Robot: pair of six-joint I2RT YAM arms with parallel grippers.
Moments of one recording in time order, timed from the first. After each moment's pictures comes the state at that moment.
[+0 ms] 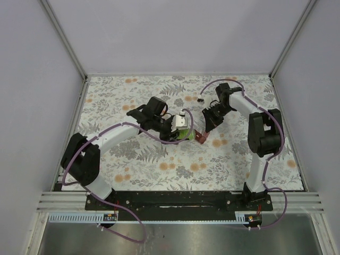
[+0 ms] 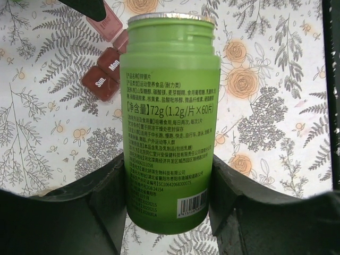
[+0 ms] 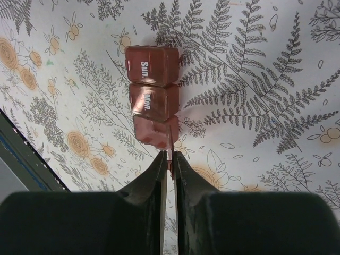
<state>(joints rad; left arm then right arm) -0.64 1.58 1.16 -0.47 0.71 0.71 0.23 1.98 1.50 -0.95 -0.57 -0.48</state>
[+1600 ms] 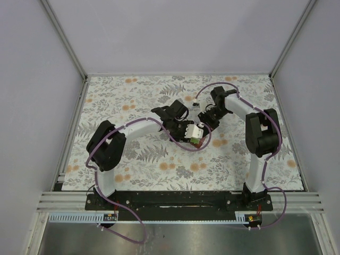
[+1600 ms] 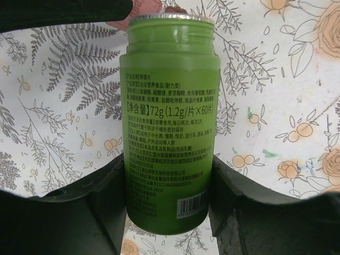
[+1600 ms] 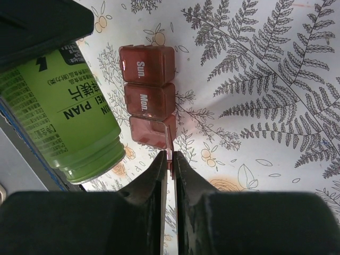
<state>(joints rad) -0.77 1.89 1.40 -0.59 0.38 1.00 0.28 1.99 1.48 -0.97 -0.61 -0.49</state>
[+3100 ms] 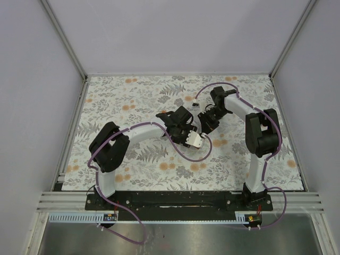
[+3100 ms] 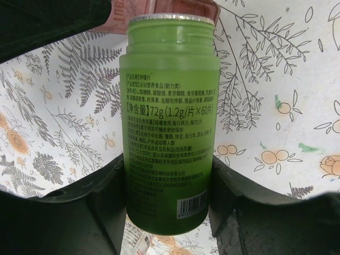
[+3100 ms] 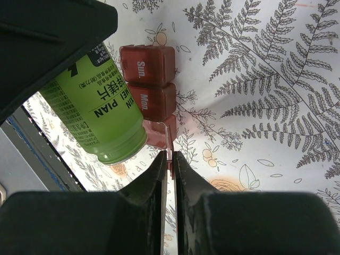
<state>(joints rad) -0.84 1.90 1.36 -0.52 0.20 1.16 0.29 1.99 1.47 -0.97 -0.61 -0.49</state>
